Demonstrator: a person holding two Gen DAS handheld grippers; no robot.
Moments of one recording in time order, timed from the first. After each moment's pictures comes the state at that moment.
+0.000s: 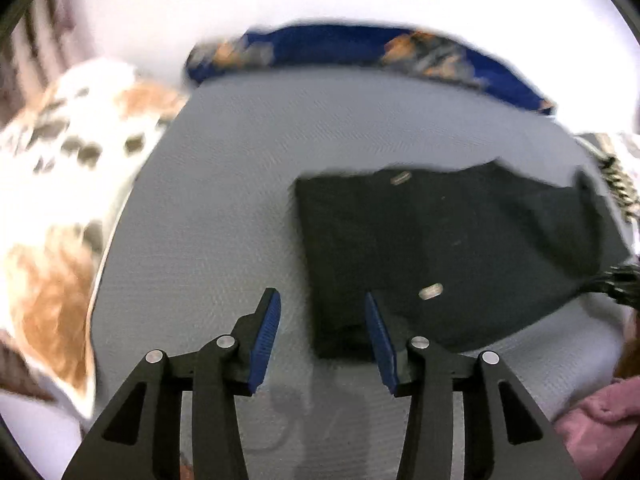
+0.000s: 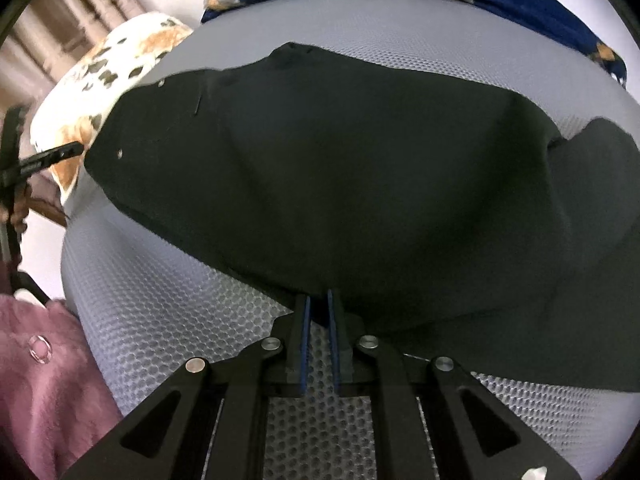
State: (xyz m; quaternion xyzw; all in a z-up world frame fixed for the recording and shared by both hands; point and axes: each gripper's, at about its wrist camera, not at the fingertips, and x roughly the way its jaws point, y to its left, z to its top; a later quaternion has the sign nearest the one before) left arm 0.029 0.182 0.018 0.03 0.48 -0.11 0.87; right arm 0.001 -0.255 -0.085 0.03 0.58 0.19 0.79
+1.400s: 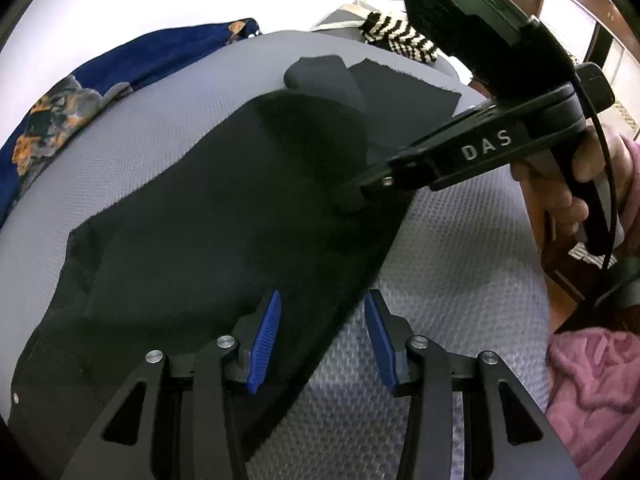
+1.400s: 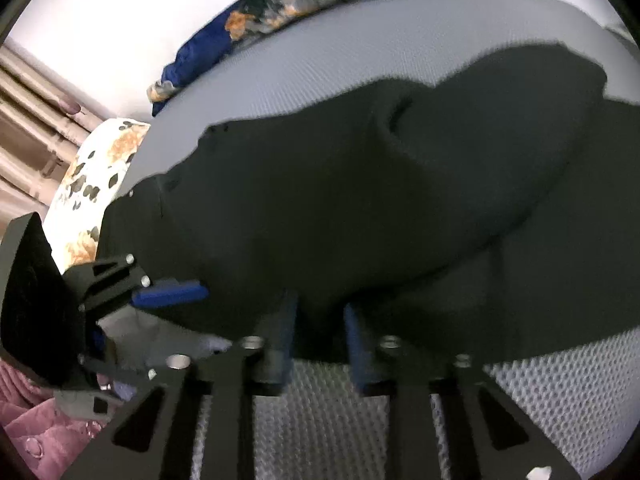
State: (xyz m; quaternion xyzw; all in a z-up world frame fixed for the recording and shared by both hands) left arm 0.001 -0.153 -0.032 0.22 0.43 -0.47 0.73; right arm 0.012 -0.320 -0.076 0.18 0.54 0.13 0.81
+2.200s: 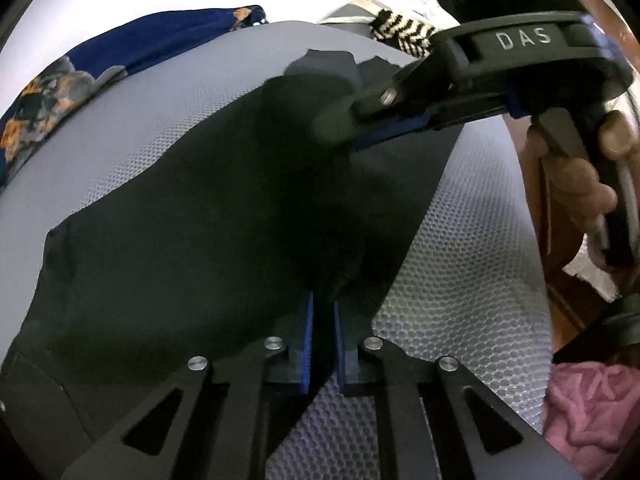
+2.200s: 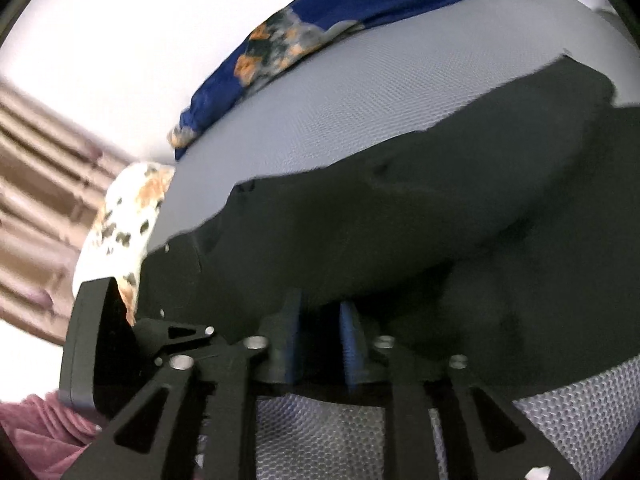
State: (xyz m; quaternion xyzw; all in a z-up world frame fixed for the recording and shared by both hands) left arm 0.020 -0.172 -0.046 0.19 0.47 -0.47 0.73; right arm 0.024 -0.359 -0.050 0.28 0.49 0.12 0.82
